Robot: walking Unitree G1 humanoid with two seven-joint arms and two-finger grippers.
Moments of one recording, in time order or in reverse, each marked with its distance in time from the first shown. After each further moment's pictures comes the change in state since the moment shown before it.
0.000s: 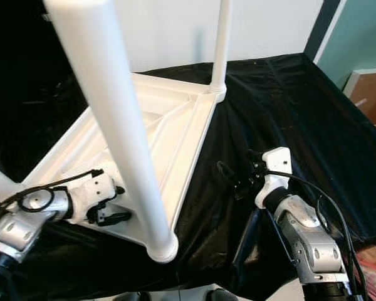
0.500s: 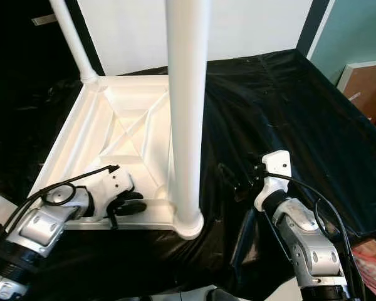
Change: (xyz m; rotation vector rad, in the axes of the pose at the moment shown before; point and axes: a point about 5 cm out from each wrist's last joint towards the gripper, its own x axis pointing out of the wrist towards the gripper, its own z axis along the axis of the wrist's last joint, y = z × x) left arm 0.029 -0.008 0.027 -0.142 -0.069 -0.036; right arm 0.000 0.001 -0.002 0.008 0.000 -0.032
